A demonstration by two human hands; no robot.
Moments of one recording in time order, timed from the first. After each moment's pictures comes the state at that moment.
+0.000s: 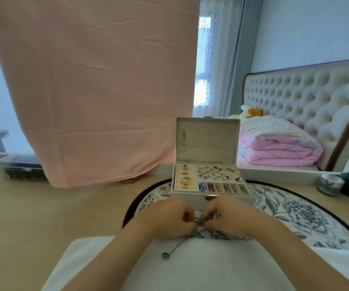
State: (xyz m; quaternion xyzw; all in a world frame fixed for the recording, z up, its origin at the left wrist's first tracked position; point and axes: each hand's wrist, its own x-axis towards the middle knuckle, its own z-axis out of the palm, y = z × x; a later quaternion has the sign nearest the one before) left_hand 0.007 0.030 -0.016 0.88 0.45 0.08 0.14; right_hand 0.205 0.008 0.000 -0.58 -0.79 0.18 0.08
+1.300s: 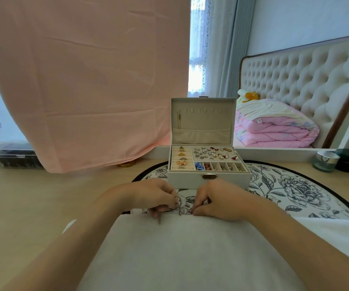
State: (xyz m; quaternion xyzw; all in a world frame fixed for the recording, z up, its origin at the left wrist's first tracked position) left_hand -0.030 0.024 0.002 0.75 0.46 0.05 0.47; right_hand 0.197 0.006 -0.020 -0.50 -0.85 0.14 0.08
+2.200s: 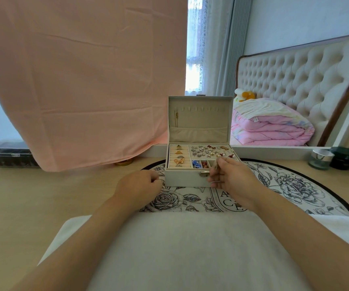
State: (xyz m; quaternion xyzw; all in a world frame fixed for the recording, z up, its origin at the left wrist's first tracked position) left_hand -0.035 0.037 -0.030 0.77 0.60 0.21 0.08; right_hand 0.212 0.015 -0.015 -0.49 -0.44 0.51 0.55
